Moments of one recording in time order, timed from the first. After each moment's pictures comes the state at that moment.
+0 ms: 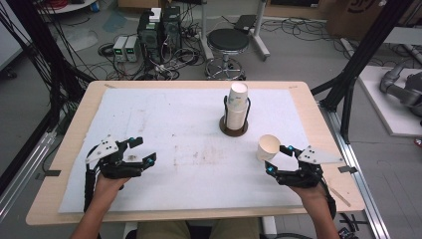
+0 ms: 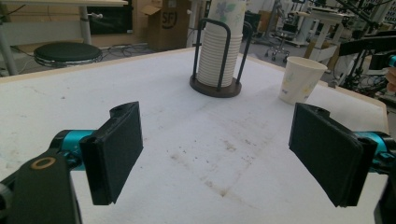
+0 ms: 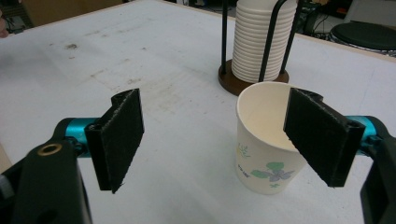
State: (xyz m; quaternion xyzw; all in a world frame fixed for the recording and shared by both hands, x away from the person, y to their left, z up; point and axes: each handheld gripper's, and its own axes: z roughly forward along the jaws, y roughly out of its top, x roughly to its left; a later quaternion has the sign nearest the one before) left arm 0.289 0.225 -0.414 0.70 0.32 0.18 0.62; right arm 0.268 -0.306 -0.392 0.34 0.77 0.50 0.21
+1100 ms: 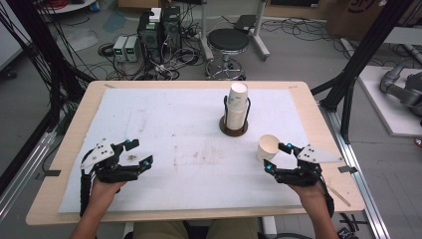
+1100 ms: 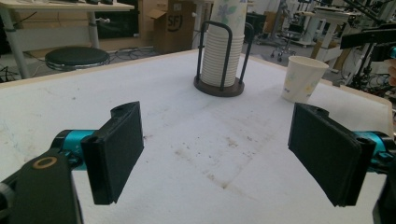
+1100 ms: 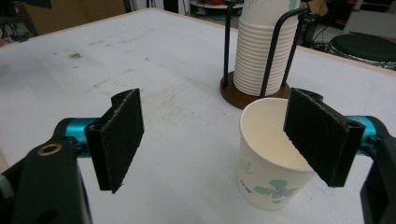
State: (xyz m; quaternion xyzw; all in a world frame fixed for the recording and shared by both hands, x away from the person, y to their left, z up) left arm 0.277 0.230 -0.413 0.69 0.32 0.19 0.62; right arm 0.269 -0.301 -0.387 0.33 0.76 0.52 0.21
